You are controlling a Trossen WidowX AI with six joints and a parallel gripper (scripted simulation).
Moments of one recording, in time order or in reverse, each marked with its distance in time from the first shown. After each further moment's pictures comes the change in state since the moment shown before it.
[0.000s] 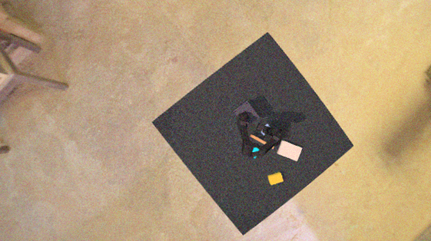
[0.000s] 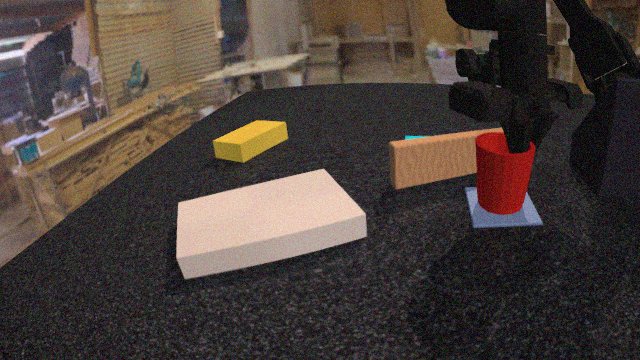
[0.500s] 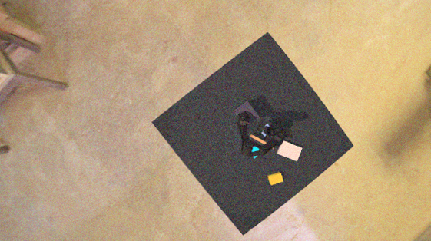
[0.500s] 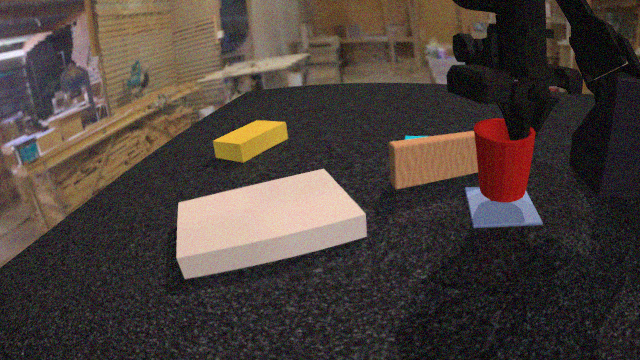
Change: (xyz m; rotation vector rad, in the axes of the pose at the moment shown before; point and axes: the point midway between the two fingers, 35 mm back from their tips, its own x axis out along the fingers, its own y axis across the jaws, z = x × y) arm -0.018 0.002 0.000 -0.012 -0.005 -0.002
